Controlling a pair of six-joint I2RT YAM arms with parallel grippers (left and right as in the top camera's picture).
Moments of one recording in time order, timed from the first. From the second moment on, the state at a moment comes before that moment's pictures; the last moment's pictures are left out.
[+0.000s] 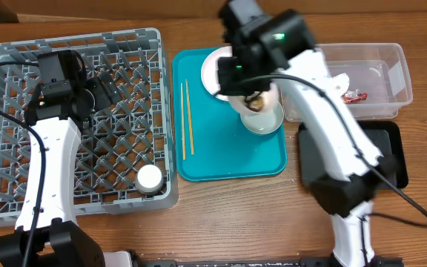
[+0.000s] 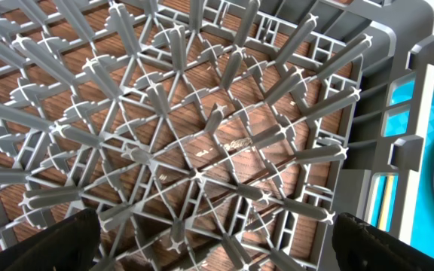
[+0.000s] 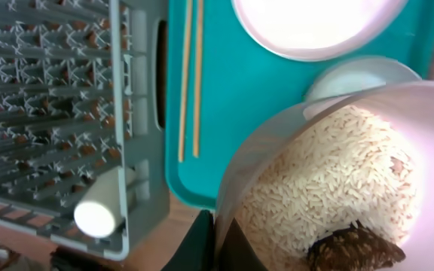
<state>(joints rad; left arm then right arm) 0.20 1.55 1.29 -0.68 -0.02 -0.26 0.55 2.13 2.52 -1.64 -0.17 0.47</state>
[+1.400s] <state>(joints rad) 0.20 1.55 1.30 -0.68 -0.02 -0.26 -0.45 1.40 0.87 -0.82 -1.09 0.02</state>
